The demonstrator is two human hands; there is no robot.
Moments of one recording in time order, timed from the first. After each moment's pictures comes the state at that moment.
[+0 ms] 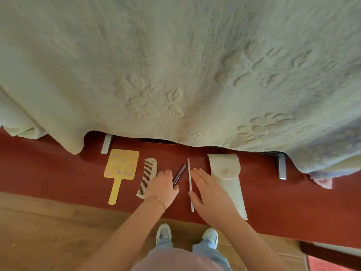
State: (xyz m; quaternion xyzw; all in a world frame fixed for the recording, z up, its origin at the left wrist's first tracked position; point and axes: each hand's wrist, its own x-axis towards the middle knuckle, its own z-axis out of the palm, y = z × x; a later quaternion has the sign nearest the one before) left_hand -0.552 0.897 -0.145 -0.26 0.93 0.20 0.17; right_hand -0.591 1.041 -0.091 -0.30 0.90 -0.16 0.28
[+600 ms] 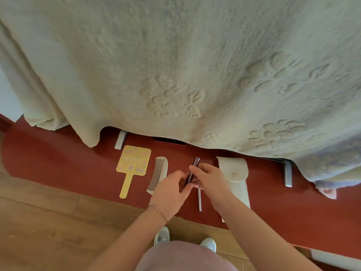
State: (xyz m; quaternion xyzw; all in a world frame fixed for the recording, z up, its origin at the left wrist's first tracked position) left_hand -0.519 0.899 -0.111 -0.23 0.90 0.38 0.02; right_hand -0.603 0.994 -0.092 0.02 0.77 -0.52 0.36
